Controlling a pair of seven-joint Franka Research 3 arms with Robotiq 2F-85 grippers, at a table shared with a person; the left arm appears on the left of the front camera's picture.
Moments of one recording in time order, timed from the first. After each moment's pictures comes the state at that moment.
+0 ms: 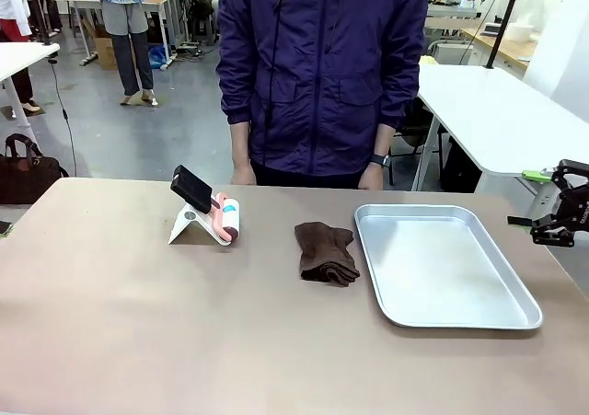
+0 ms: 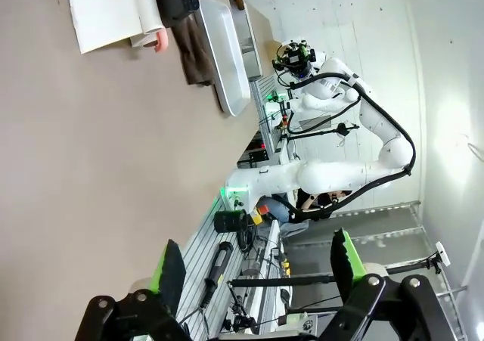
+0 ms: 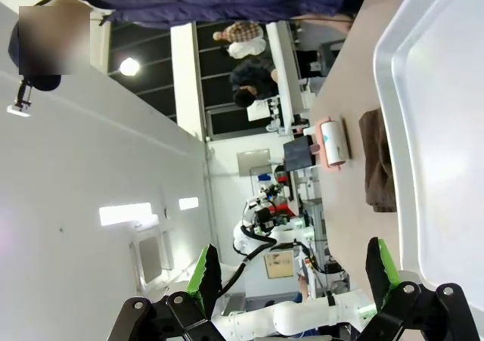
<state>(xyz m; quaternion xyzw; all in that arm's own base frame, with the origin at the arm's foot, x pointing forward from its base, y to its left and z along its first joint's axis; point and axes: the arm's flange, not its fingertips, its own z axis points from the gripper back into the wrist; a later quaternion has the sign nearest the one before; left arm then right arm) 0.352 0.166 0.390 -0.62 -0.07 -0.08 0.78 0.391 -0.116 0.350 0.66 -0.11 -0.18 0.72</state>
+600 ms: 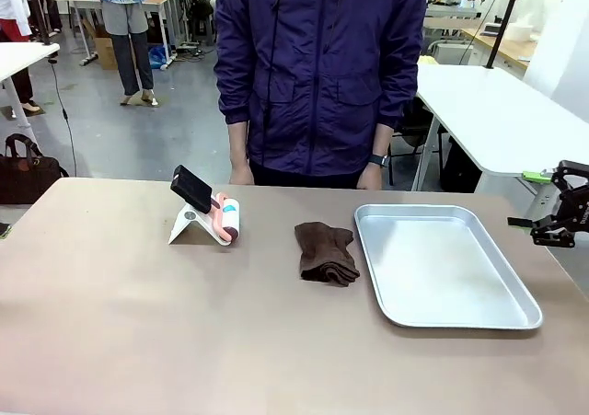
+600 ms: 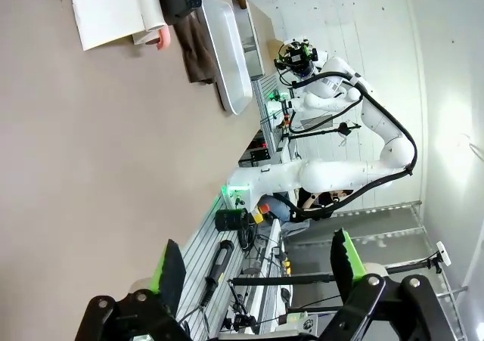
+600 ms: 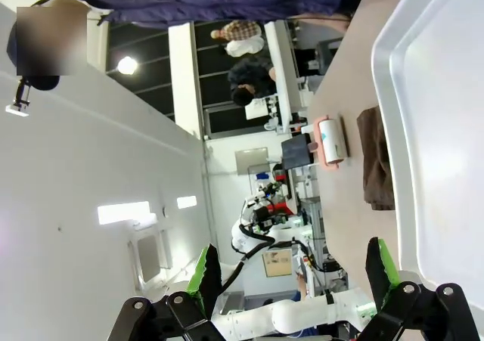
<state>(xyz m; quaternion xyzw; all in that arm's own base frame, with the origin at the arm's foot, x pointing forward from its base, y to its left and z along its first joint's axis) 0.350 0.168 0.389 -0.62 -0.07 -0.08 0.78 0.390 -0.116 0.350 0.66 -0.11 -0.18 0.72</state>
